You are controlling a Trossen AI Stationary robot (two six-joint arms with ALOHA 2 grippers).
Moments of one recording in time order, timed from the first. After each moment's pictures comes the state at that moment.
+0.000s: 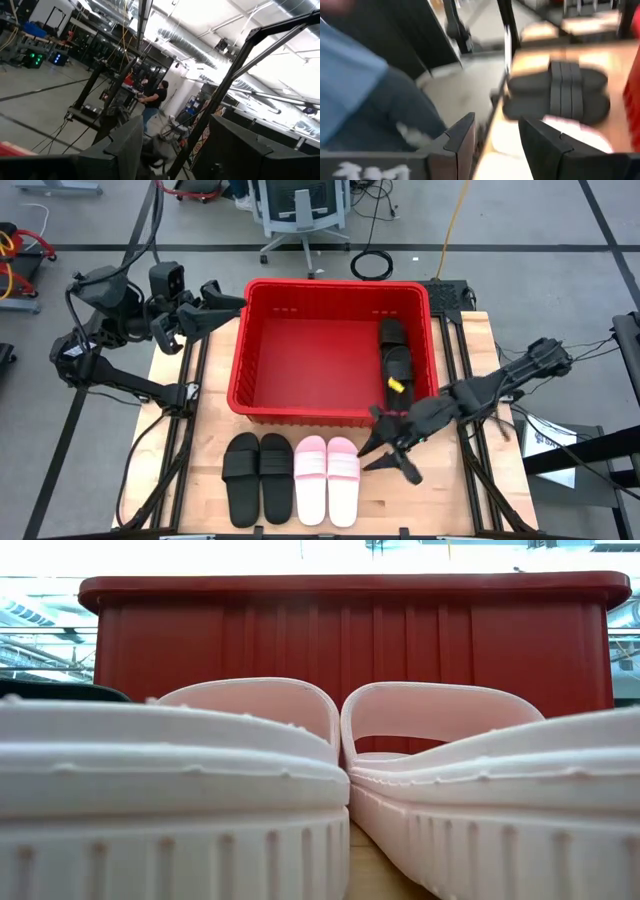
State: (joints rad) left arm 0.04 1.09 1.66 -0.28 0.11 -0.58; right arm 0.46 1.32 1.21 -0.31 -0.09 0.38
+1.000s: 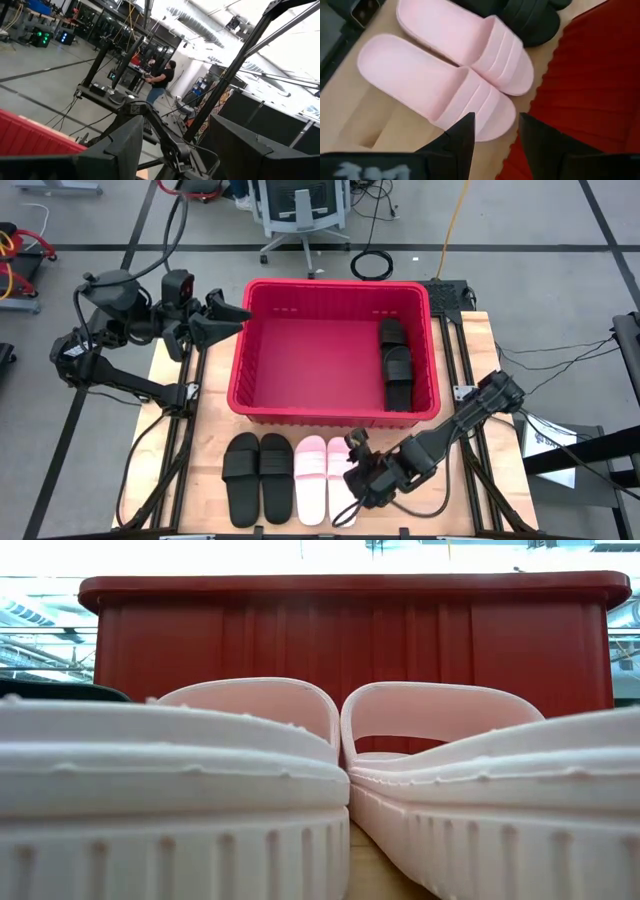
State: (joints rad) left arm 0.04 1.09 1.66 -0.40 0.13 -0.57; right arm 0.60 1.87 1.75 -1.07 0.36 0.00
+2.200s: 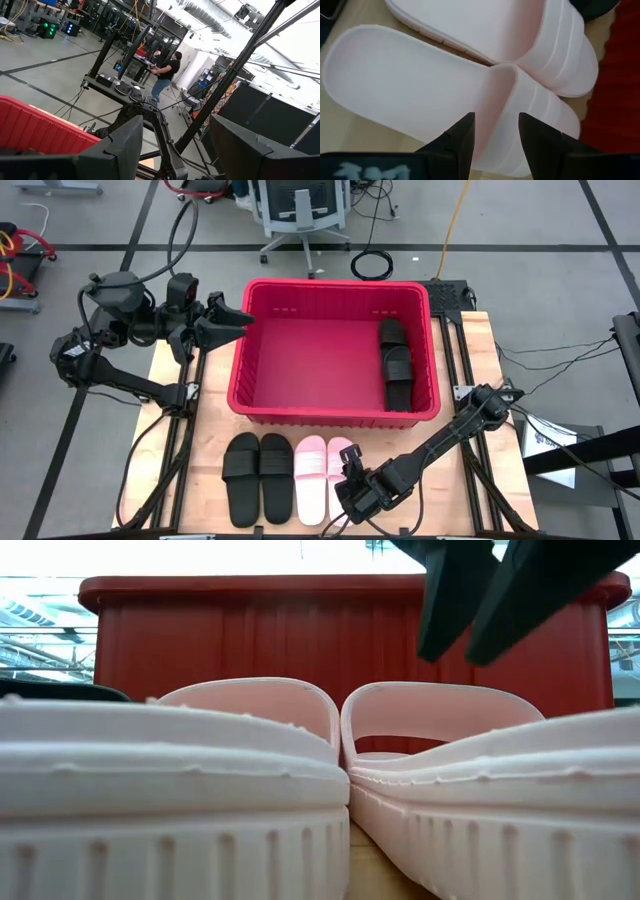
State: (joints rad) left arm 0.04 1.09 1.66 -0.45 0.13 -0.56; right arm 0.63 2.01 1.57 -0.80 0.36 0.17
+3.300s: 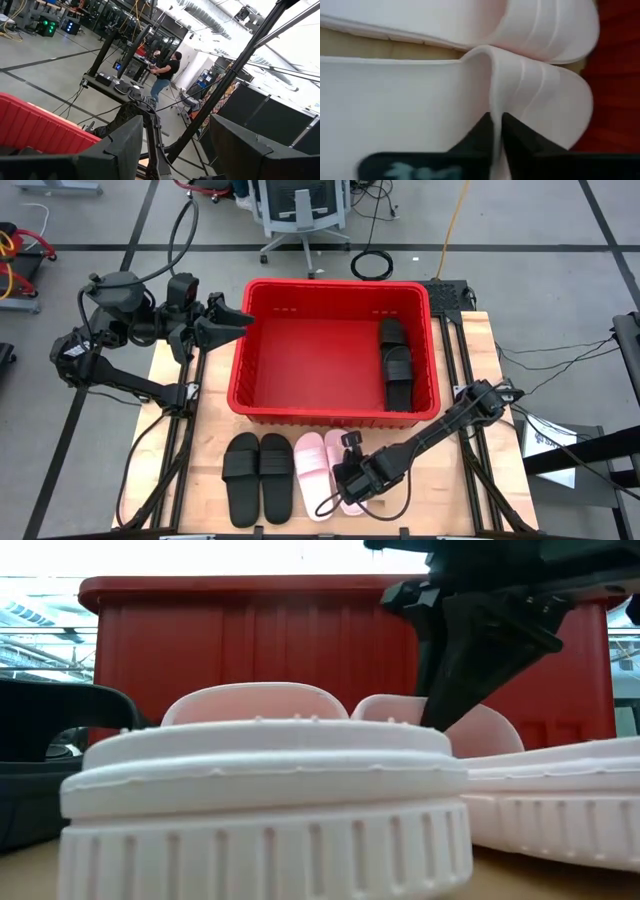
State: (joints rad) left arm 0.04 1.09 1.66 -0.45 0.13 -0.58; right arm 0.55 2.01 1.45 -0.74 0.36 0.22
